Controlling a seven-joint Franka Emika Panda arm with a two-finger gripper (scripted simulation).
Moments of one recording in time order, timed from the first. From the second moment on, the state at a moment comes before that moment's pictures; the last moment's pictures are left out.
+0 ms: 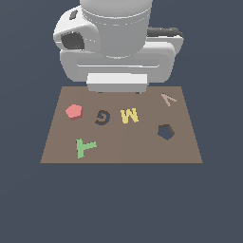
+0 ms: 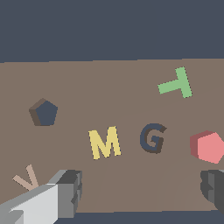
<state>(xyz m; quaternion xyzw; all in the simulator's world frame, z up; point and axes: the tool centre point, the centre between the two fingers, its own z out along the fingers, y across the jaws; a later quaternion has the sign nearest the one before) 0.000 -0.006 0.174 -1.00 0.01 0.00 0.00</state>
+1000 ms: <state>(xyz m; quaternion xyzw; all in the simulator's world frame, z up) -0.016 -0.039 0.146 -1.00 -0.07 0.00 0.00</state>
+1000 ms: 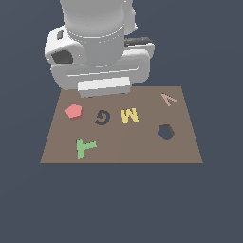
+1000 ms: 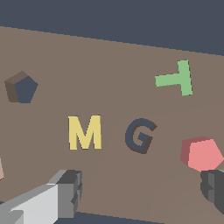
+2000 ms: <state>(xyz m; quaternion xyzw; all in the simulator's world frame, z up) -0.029 -0.137 0.069 -0.96 -0.26 0.00 0.00</state>
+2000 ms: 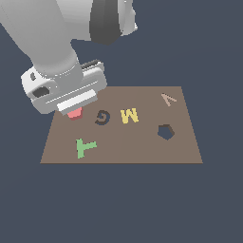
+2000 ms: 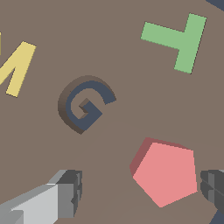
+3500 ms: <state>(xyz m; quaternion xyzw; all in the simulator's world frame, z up) -0.023 -0.162 0.031 -0.95 -0.31 0.00 0.00</state>
